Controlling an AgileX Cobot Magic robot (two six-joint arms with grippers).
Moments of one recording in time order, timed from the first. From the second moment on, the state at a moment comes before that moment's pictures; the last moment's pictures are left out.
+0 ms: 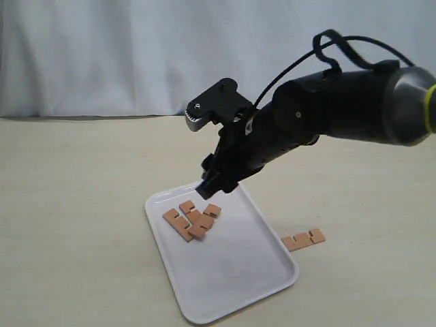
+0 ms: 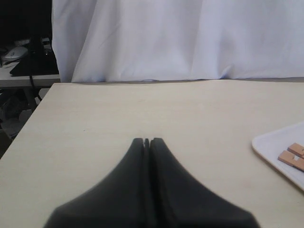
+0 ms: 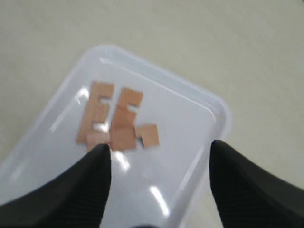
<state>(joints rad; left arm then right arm) 0.00 0.00 0.00 -0.01 0.26 0.03 0.28 1.82 -1.31 -0.01 0.51 -0.30</state>
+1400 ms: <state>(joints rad) 0.00 0.00 0.00 -0.01 0.26 0.03 0.08 1.96 -1.19 -0.38 0.90 -0.74</state>
